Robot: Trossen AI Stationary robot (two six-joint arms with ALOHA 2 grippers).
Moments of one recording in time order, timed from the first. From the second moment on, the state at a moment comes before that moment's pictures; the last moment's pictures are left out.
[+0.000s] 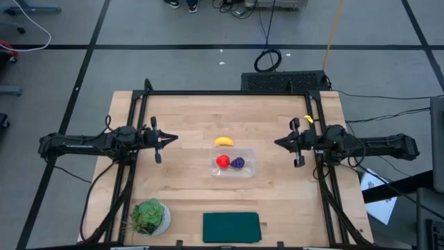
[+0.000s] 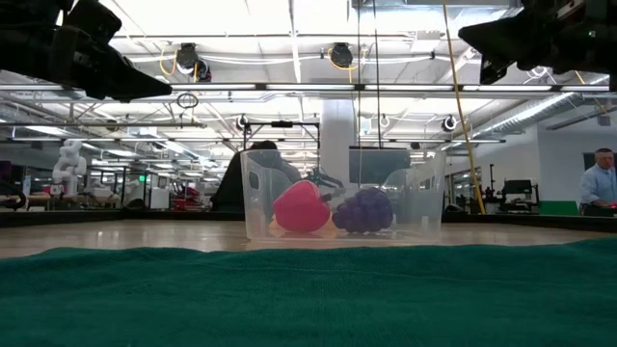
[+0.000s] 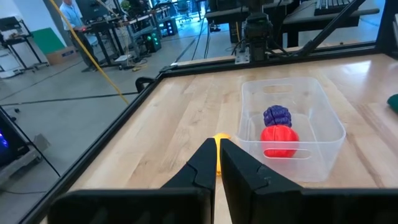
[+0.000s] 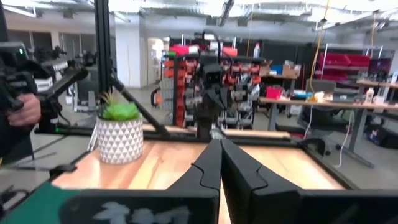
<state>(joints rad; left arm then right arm) 0.04 0.35 0.19 0.00 -0.16 0.16 -0.06 0.41 0.14 0.40 -0.10 -0.02</state>
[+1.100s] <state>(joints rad) 0.06 0.48 0.34 -0.06 -0.29 0.02 -0.06 0.42 0.14 0.28 -0.10 -0.04</state>
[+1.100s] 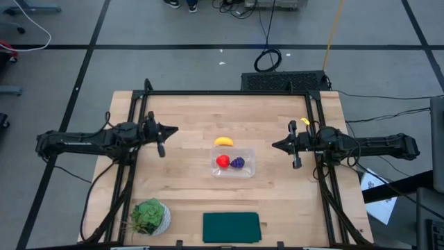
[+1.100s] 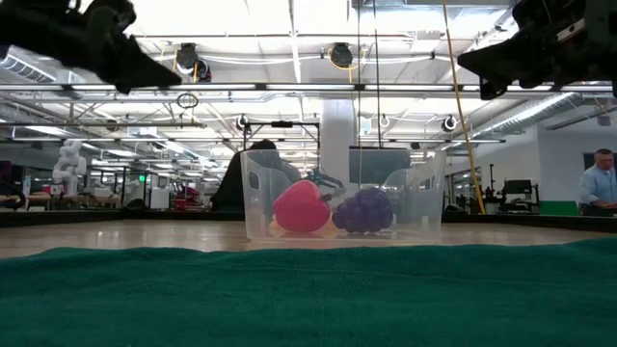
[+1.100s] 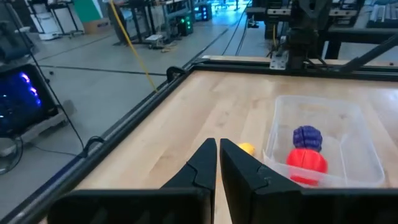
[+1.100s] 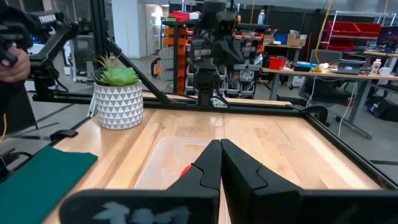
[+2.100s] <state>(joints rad) 0.39 1.07 0.71 0.02 0.08 0.09 -0.06 0.42 0.14 0.26 -0.10 -0.04</state>
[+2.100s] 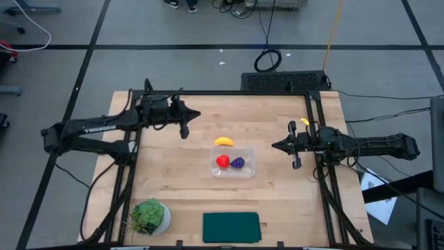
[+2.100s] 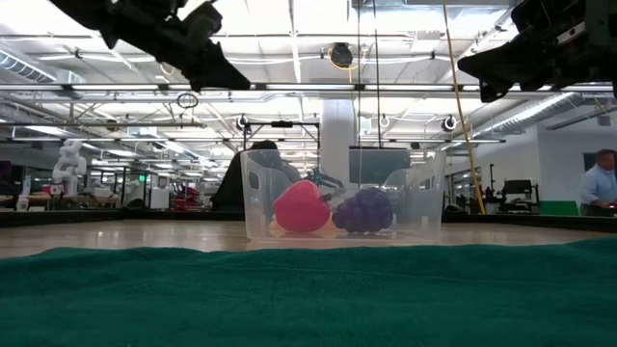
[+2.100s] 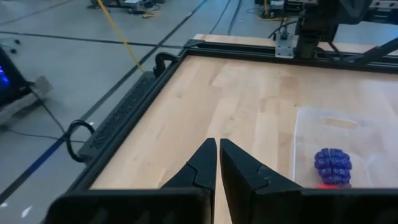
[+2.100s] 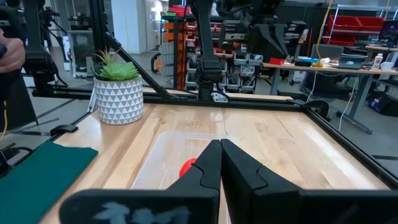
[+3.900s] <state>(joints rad) 0.46 1.43 1.08 0.01 0.30 0.11 -0.06 0.43 0.14 0.26 -0.10 -0.05</state>
